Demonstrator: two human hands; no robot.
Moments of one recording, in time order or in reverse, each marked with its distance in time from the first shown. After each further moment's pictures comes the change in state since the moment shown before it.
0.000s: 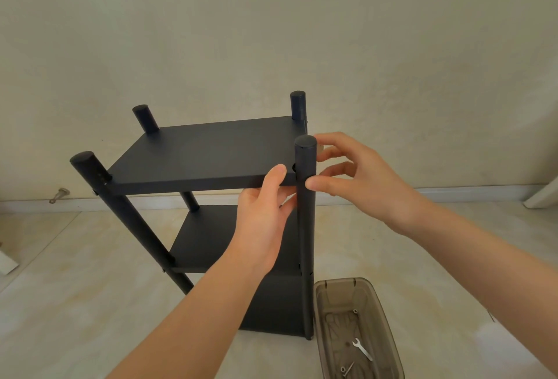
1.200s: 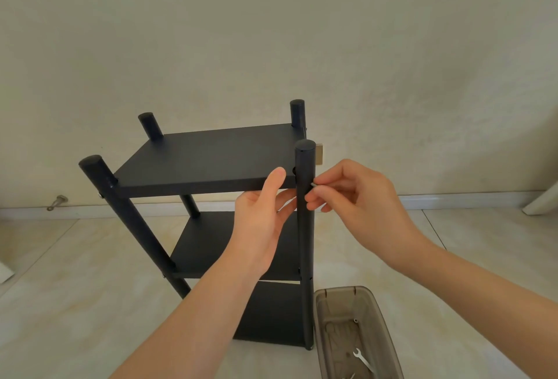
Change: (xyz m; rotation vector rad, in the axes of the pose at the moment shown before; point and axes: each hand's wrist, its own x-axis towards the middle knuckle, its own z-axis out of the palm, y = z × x) left_hand 0.009 0.003 -0.004 -0.017 -0.040 0.069; right_hand -0.022 0.003 0.021 0.029 0.189 -0.097
